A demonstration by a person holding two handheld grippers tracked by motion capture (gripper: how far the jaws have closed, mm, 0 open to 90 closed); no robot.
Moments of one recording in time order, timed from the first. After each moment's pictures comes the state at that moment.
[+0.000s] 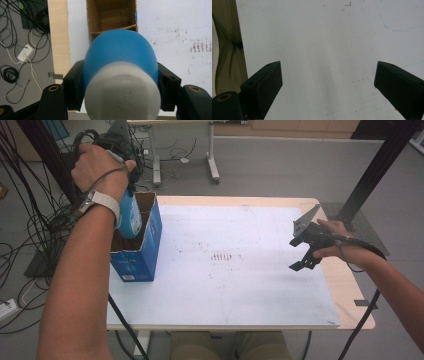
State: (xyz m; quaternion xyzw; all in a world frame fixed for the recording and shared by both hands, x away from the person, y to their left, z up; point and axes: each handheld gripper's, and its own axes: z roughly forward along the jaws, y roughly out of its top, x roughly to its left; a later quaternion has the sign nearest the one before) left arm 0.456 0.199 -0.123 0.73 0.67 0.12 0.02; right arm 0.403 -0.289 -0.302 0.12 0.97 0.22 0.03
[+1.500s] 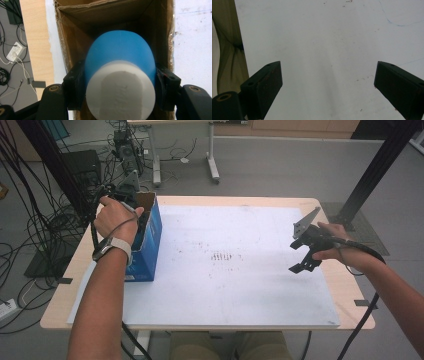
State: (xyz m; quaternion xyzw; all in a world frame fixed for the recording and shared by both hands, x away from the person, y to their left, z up) left arm 0.459 0.211 -0.246 0.74 0.66 0.10 0.00; right arm 0.400 -0.290 -0.308 0.14 0.97 0.22 0.02
